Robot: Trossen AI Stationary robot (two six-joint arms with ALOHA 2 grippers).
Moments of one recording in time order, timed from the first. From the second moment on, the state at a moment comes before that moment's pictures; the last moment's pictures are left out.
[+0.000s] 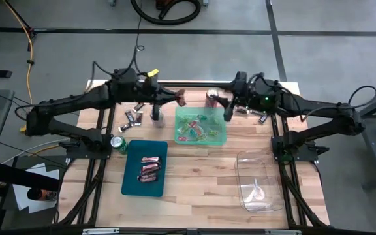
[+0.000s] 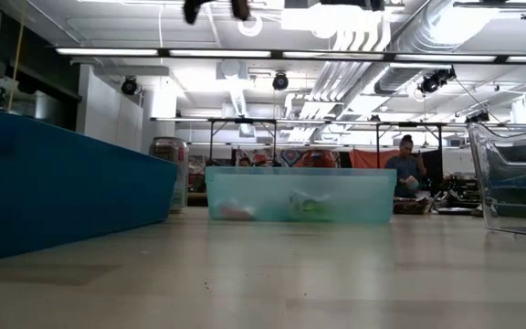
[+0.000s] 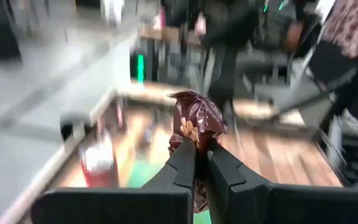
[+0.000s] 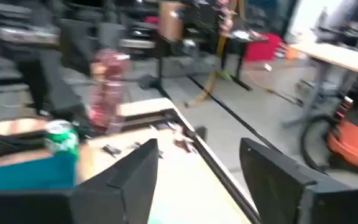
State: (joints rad) left arm 0.31 1.15 1.14 -0.21 0.20 -0.04; right arm -0.15 1.12 1.14 -0.19 0.30 -0.04
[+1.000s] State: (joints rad) left arm -0.14 1.28 0.82 -0.78 -0.13 -0.09; right arm -0.27 1.14 1.14 -0.38 0.31 0.07
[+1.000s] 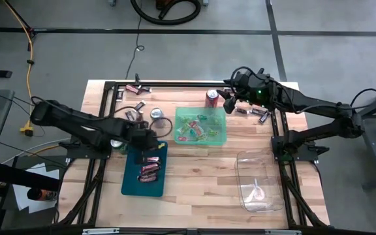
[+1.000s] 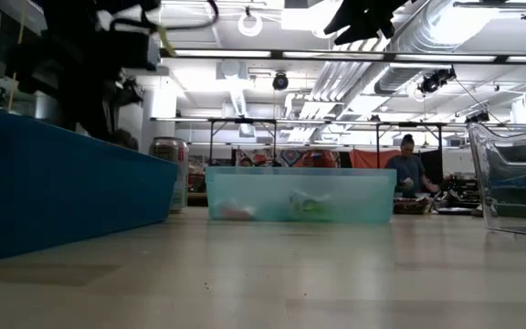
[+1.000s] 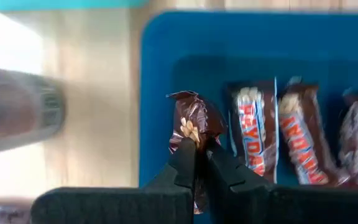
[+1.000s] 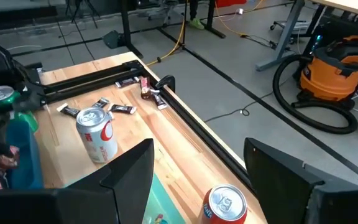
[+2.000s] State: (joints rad) left arm -0.12 1.52 0.86 -0.70 0.03 -0.12; right arm -0.27 1.14 1.14 -0.42 0.31 0.06
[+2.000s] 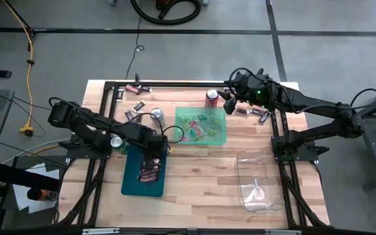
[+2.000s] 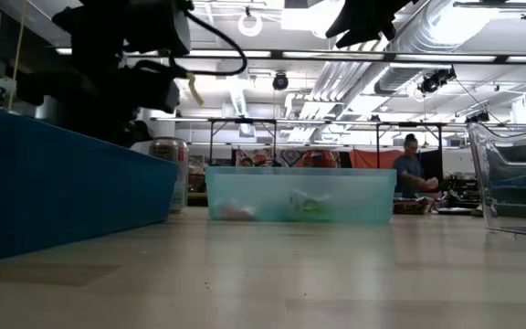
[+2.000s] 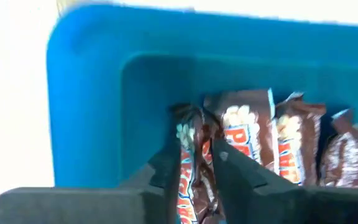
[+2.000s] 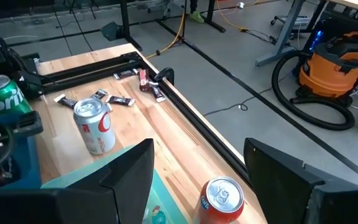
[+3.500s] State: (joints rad) left arm 0.46 1.00 0.94 -0.16 -0.13 -0.48; right arm -0.35 1.00 1.14 -0.69 0.33 0.44
